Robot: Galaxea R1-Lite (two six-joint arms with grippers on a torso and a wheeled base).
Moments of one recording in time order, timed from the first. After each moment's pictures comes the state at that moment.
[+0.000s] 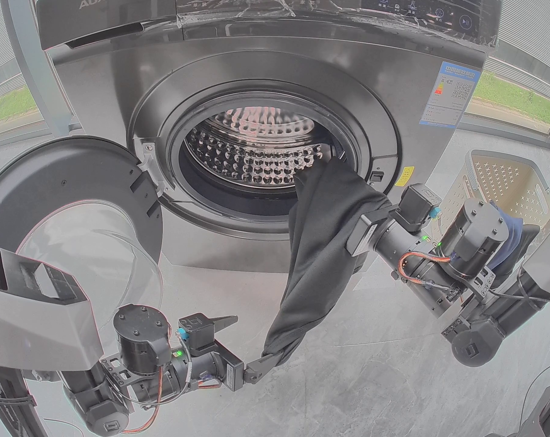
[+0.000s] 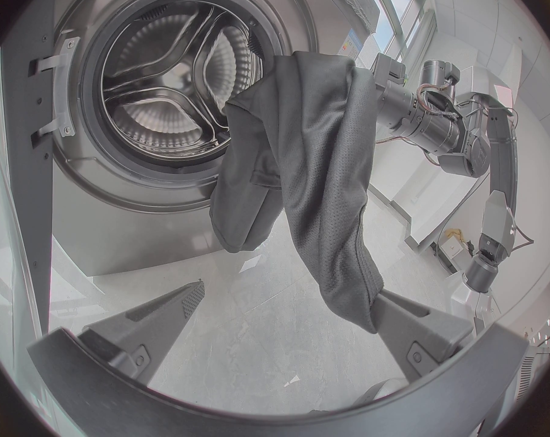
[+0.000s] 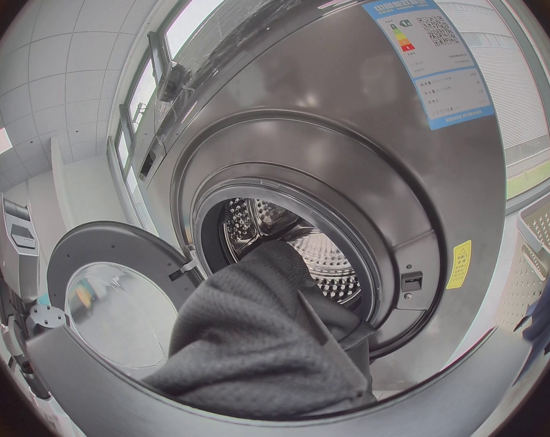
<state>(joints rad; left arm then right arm) -0.67 2.06 -0.23 -1.55 -0.13 -0.07 0.66 1.95 -0.69 -1.54 -0.10 0.12</state>
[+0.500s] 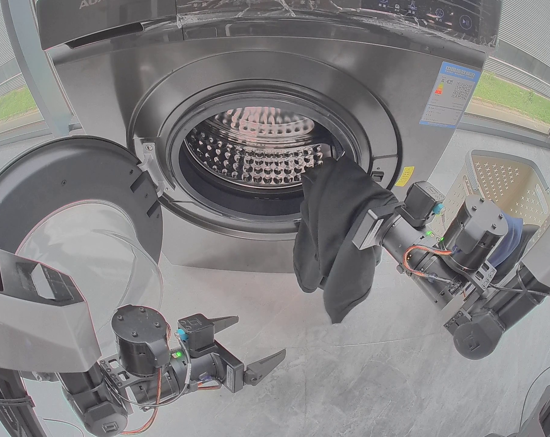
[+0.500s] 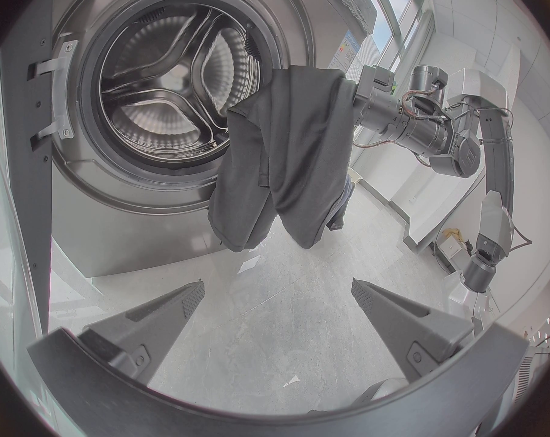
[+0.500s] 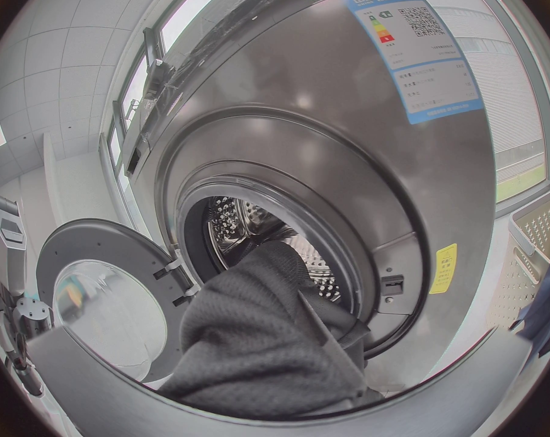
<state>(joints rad) -0.68 2.05 -0.23 -1.55 -0.13 -0.07 0.61 1.96 -0.69 -1.54 -0.10 0.12</state>
